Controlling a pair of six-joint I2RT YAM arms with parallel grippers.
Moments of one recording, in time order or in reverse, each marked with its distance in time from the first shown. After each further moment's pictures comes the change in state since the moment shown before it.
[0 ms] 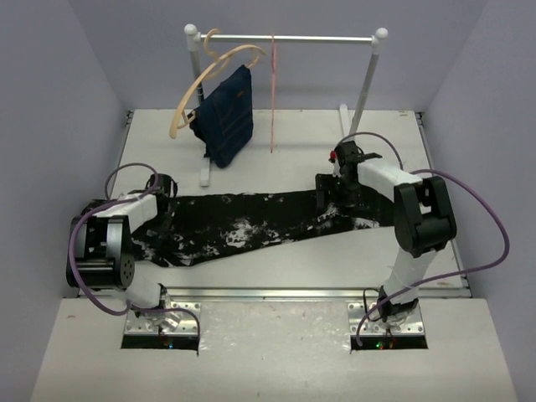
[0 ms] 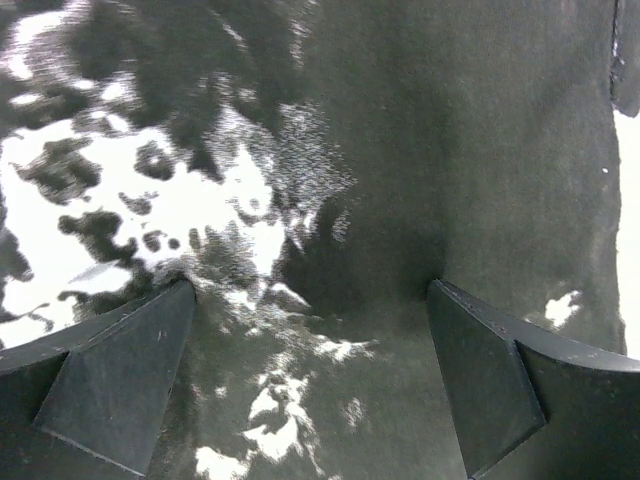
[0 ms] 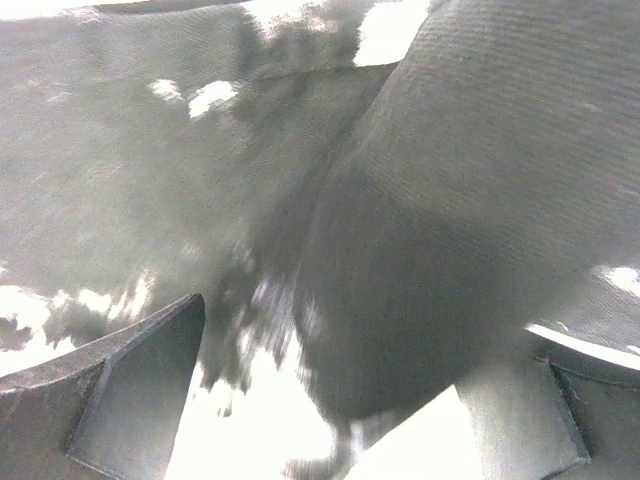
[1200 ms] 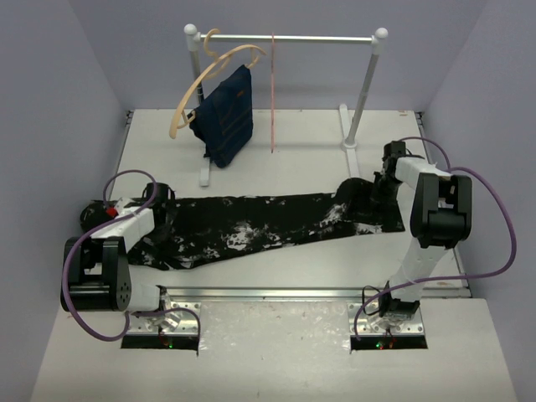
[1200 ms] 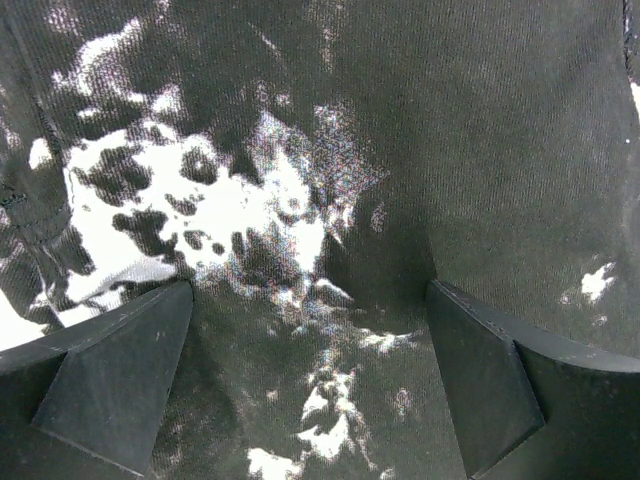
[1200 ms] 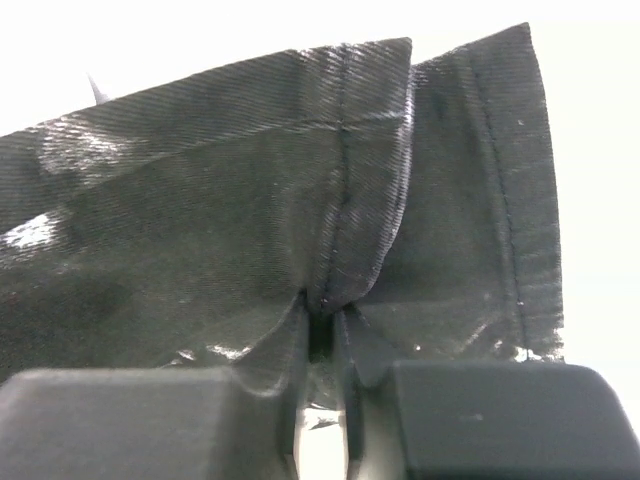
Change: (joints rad) left arm 0.002 -0.156 -0.126 0.035 -0.014 0.087; right arm -0.348 0.038 -0.010 0.042 0.157 -0.032
